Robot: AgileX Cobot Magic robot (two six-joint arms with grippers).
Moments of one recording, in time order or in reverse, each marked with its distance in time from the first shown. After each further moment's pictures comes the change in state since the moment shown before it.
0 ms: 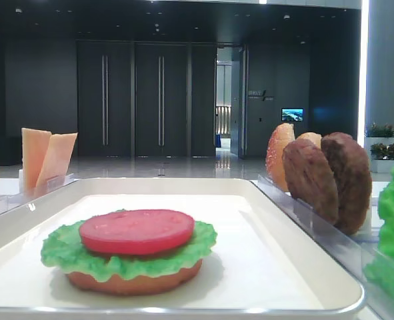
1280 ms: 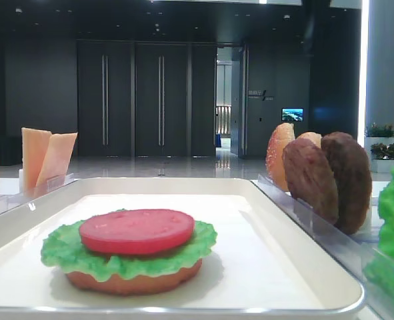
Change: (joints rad) left arm 0.000 0.000 0.000 0.001 0.000 0.000; right arm 0.553 0.514 -0.365 -0.188 -0.058 0.581
